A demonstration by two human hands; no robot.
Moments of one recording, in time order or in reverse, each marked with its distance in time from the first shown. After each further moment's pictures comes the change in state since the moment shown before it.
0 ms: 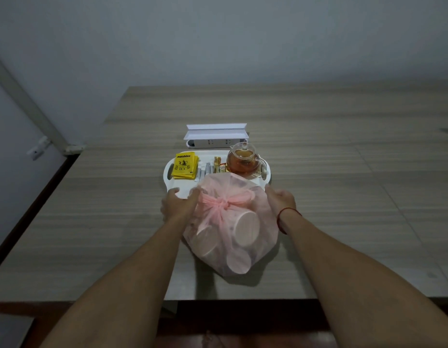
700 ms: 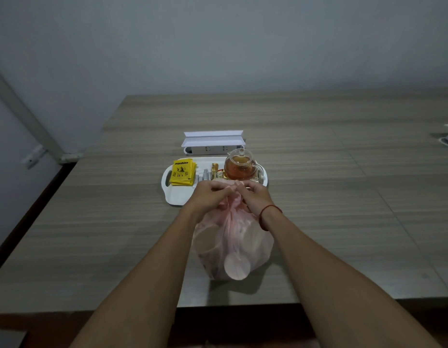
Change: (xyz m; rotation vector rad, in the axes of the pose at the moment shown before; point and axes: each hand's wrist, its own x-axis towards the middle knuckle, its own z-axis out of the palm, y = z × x) left_hand -0.029 0.054 0.012 -0.139 -0.594 0.338; right_hand -0.036 -0.029 0.030 0.214 -0.346 -0.252
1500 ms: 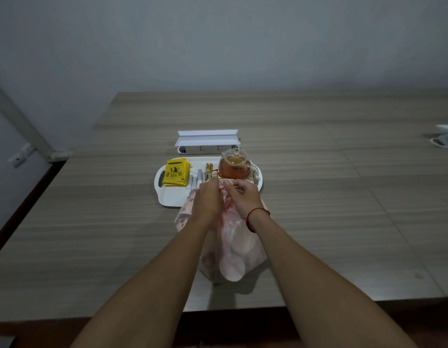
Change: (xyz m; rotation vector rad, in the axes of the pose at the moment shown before) left_hand 0.013 -0.006 0.031 0.628 0.353 0.212; right_hand 0.005 0.001 0.015 -0.043 0.048 -0.198
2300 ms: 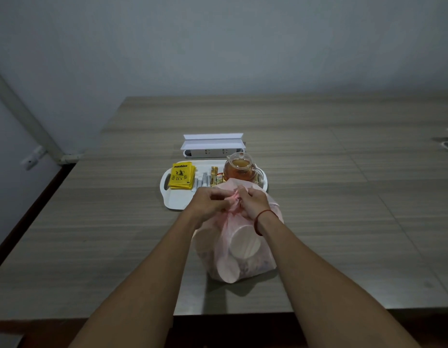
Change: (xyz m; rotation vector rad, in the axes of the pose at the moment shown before) left_hand 0.003 -0.022 -0.023 -0.690 -0.415 -0.203; right_hand 0.012 0.008 -0.008 -0.032 0.031 0.310
